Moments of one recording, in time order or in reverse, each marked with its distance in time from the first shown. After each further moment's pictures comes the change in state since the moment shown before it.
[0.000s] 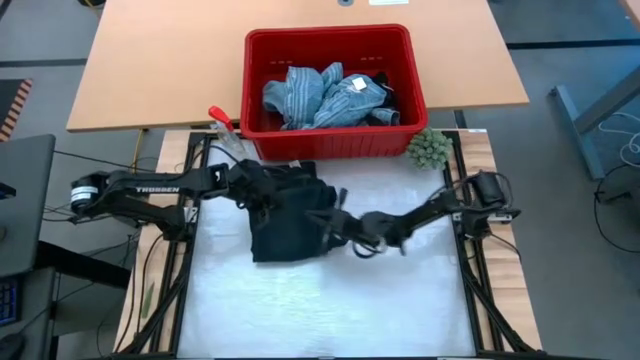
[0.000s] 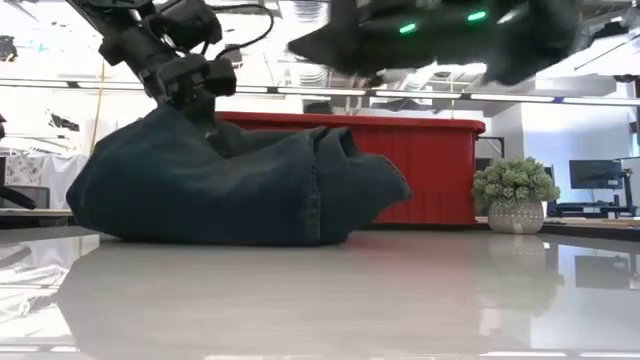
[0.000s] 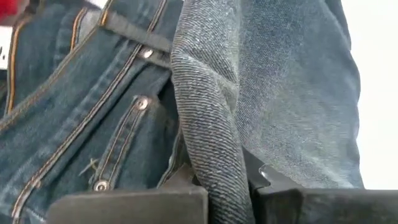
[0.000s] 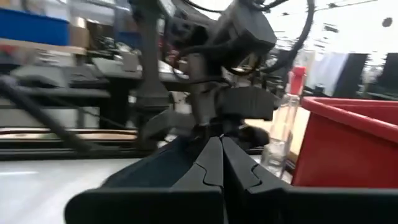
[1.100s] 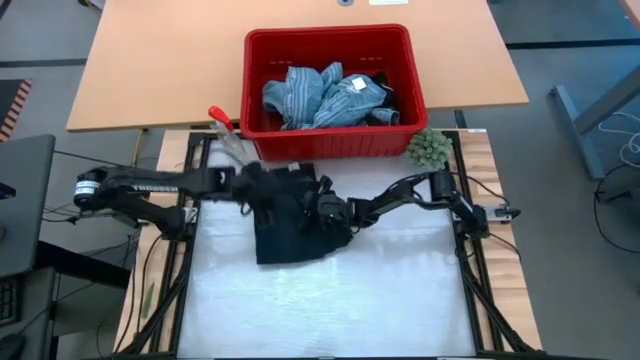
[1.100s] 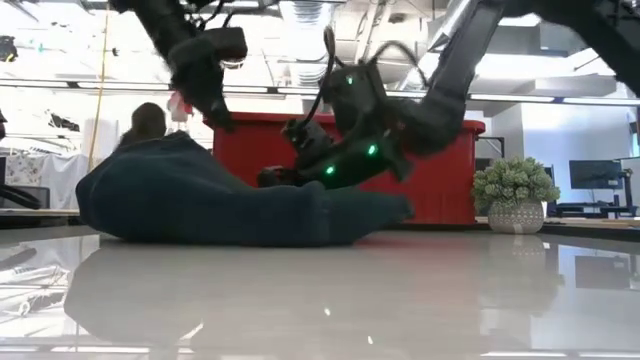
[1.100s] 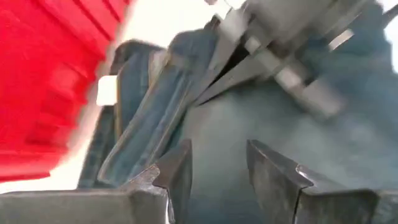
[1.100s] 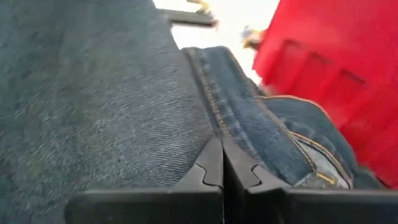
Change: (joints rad) left arm -0.197 0.038 0.198 -0.247 -0.398 0.087; right arm -0.185 0.332 0.204 -0.421 -0.062 0.116
